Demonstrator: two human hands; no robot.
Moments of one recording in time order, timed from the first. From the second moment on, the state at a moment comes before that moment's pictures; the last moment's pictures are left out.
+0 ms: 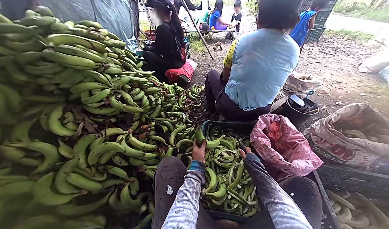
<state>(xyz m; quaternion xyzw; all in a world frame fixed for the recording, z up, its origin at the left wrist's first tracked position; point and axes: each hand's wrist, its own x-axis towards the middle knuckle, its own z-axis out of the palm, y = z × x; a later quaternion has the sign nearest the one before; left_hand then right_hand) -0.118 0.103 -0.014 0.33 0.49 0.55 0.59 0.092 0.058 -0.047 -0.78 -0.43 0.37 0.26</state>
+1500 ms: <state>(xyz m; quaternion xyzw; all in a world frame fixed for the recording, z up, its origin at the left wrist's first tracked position) -0.074 0.065 -0.039 0.33 0.54 0.38 0.67 0.105 0.060 -0.034 -0.84 -0.45 0.22 0.21</state>
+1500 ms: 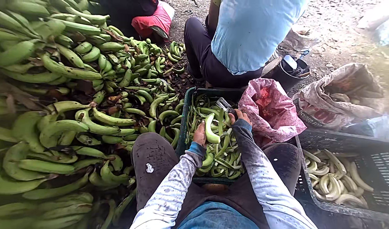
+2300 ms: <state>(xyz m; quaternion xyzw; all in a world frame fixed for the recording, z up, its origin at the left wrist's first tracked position) -0.086 0.079 -0.026 0.42 0.50 0.42 0.63 0.087 0.041 -0.028 -0.73 -0.59 0.28 0.21</state>
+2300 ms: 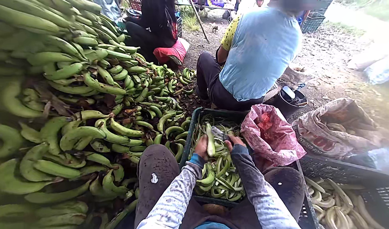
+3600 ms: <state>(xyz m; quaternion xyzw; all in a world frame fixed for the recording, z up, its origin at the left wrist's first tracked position) -0.094 0.117 -0.035 0.33 0.57 0.63 0.41 0.037 0.013 -0.018 -0.73 -0.62 0.25 0.14</state>
